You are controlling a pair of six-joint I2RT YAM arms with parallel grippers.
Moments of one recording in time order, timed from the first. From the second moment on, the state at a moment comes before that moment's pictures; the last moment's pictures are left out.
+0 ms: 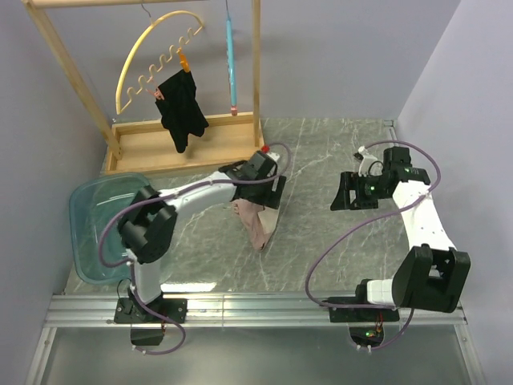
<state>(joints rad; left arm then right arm) -0.80 1.91 1.44 -0.48 -0.04 -0.41 -0.15 1.31 1.08 -0.96 -0.59 -0.19</state>
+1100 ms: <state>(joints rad) -0.37 1.61 1.12 -0.38 0.37 -0.13 0.61 1.81 1.25 -0.58 -0.39 0.21</state>
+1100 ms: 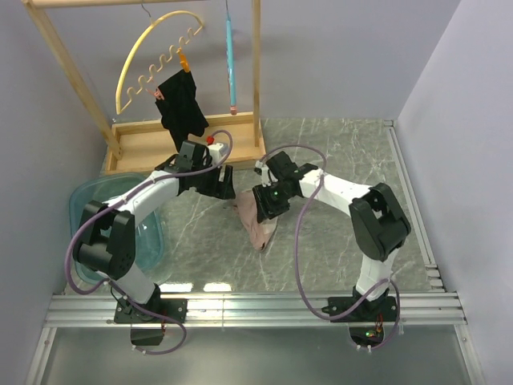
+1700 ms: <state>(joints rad) -0.37 1.56 1.08 -0.38 0.37 -0.10 0.61 1.93 1.35 -0.62 -0.29 0.22</state>
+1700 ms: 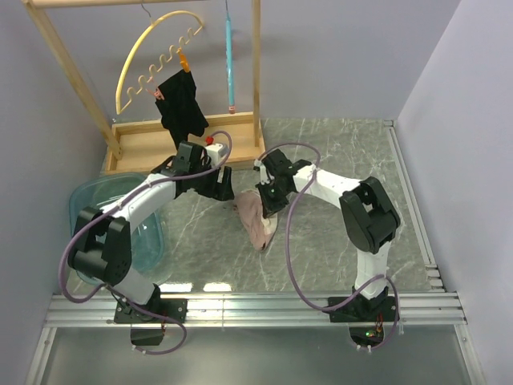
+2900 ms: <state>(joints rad) -0.50 1.90 1.30 -0.14 0.54 0.15 0.23 1.49 1.10 -0.82 -0.25 -0.13</state>
